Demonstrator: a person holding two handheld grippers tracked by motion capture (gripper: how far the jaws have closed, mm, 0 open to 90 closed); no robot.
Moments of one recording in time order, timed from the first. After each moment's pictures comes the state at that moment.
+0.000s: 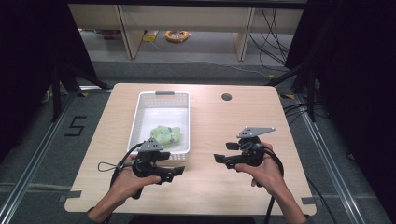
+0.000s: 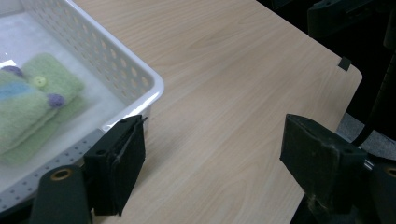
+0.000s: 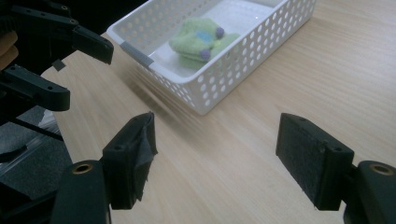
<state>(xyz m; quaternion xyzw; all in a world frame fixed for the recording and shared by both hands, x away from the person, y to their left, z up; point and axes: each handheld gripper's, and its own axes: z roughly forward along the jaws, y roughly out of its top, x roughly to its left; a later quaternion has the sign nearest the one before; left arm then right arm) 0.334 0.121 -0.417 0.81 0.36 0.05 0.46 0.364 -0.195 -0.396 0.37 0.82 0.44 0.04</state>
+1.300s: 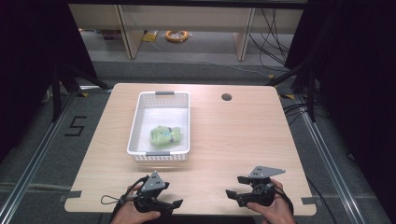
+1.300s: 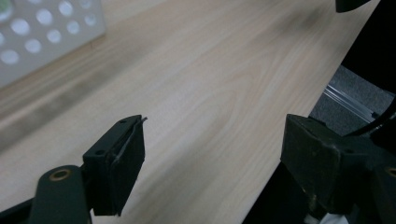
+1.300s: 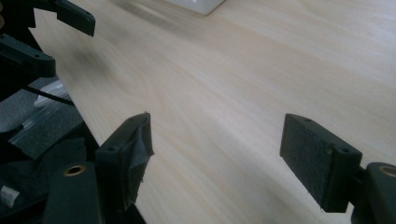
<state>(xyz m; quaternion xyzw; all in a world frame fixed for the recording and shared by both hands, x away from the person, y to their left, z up) 0.276 0.120 -0.496 0.83 0.34 0.06 0.43 0.295 -0.233 -0.480 0.38 0.82 0.42 0.04</state>
